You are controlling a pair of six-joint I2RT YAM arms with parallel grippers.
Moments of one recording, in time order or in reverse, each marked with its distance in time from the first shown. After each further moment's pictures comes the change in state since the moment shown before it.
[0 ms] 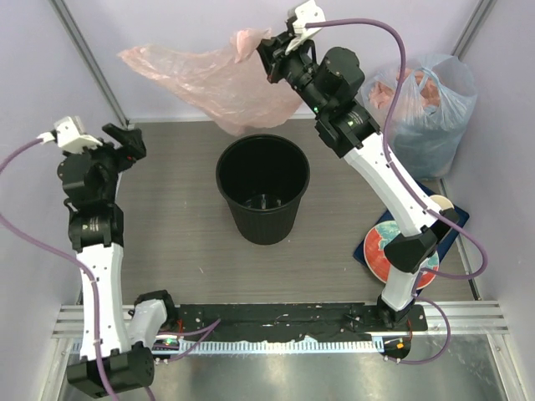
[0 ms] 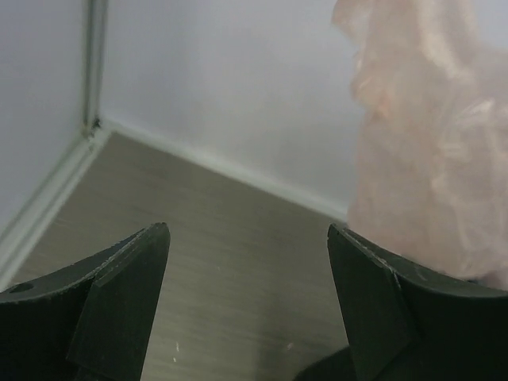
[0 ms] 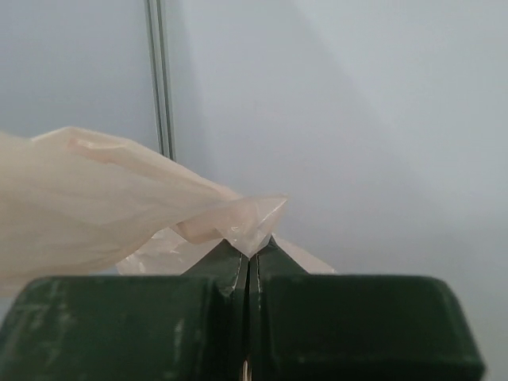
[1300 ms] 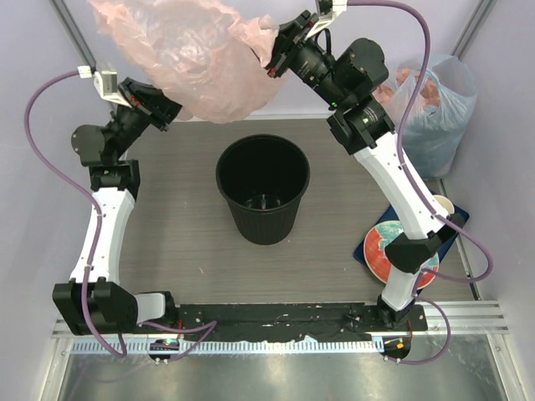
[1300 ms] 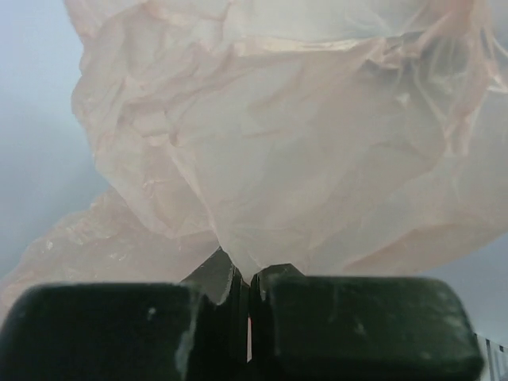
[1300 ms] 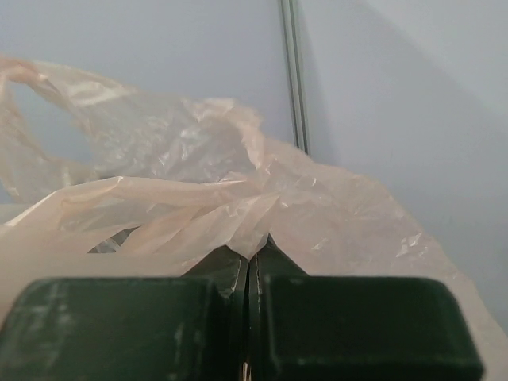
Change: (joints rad) left arm -0.149 0.391 0.085 0.953 0.802 -0.326; right arm -0.013 -0.002 0.115 0.052 -0.260 0.366
